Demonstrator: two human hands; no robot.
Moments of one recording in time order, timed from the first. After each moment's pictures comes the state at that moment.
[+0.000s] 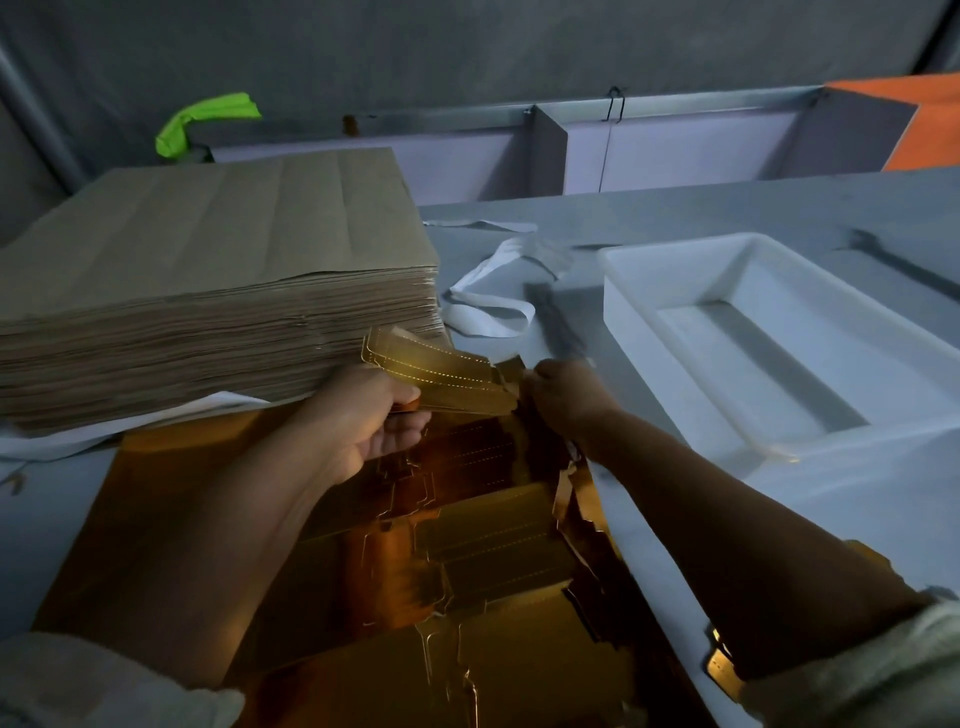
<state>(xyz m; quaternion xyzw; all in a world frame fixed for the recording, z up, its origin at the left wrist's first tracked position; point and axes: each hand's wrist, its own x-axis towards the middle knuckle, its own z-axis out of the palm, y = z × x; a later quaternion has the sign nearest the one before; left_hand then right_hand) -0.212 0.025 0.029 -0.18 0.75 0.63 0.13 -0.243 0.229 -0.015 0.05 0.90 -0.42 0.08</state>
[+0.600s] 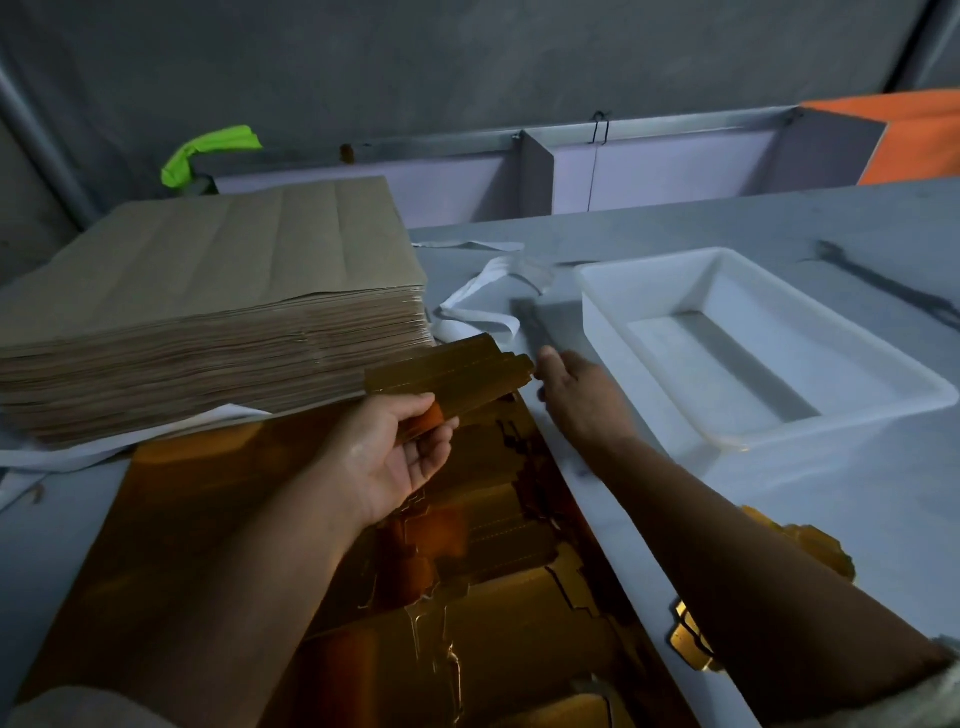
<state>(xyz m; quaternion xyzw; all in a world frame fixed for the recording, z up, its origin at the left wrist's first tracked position) -0.171 0.051 0.032 -0.19 0.55 0.79 0.18 -0.203 0.239 0.005 0.08 0.86 -0.50 -0.07</state>
